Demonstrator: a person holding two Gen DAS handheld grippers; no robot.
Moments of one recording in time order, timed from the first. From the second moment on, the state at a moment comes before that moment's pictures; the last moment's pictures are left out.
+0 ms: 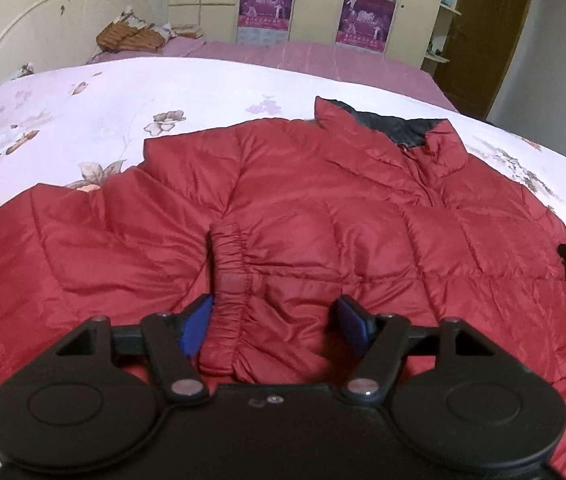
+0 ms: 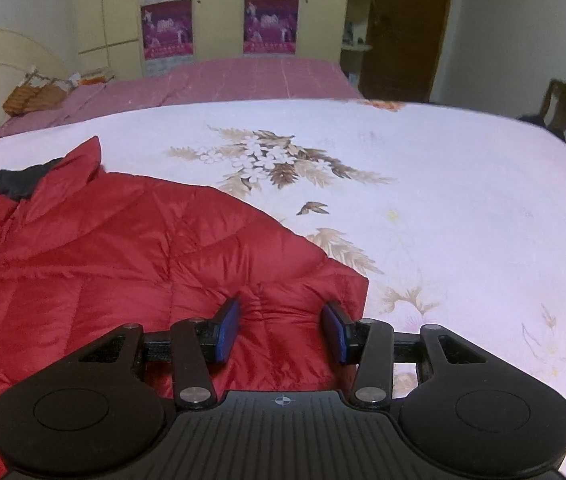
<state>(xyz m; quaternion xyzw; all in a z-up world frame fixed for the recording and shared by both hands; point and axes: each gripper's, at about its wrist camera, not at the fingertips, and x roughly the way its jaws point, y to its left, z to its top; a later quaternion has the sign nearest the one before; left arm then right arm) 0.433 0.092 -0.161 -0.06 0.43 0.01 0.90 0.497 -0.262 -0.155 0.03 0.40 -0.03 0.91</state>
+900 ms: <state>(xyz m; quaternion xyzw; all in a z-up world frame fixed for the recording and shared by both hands) 0.338 0.175 -0.129 -0.13 0.44 0.10 0.88 0.403 -0.123 -0.129 -0.01 0.39 0.15 0.91</state>
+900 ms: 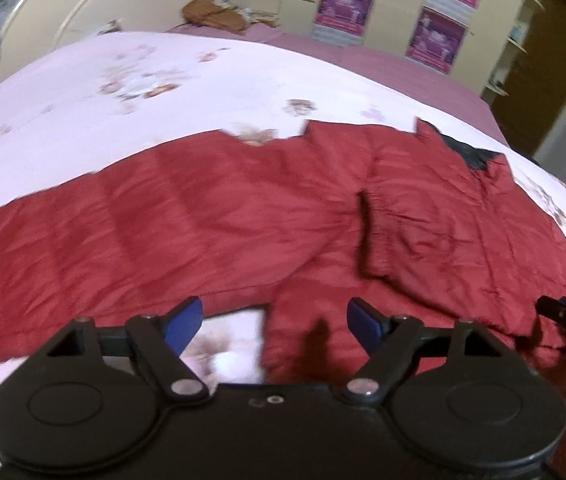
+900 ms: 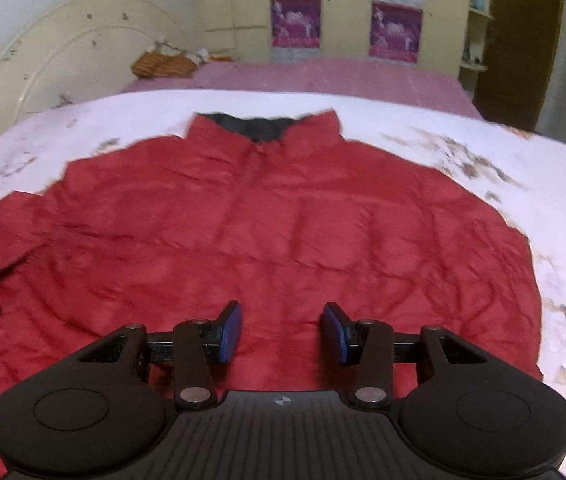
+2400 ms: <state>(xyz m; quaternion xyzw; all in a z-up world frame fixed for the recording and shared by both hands) 0.211 0.378 -0.105 -0.35 0.24 0.27 0.86 0.412 0.010 -0.151 -0.06 0.41 0.22 0.88</state>
